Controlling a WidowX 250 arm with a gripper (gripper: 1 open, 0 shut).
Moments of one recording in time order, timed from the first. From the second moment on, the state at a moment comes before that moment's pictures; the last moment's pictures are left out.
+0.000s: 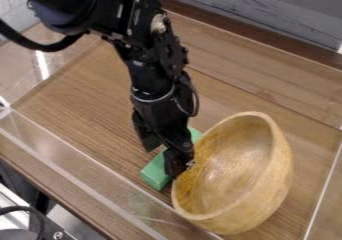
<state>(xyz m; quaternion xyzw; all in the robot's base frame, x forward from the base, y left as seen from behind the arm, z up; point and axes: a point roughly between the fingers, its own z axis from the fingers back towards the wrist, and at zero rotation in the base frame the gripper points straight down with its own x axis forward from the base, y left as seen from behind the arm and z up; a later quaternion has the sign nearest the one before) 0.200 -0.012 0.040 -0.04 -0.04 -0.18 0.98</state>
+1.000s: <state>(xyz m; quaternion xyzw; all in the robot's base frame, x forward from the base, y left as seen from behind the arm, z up) 0.189 -0.007 0.045 -0.06 -0.01 -0.16 0.99</state>
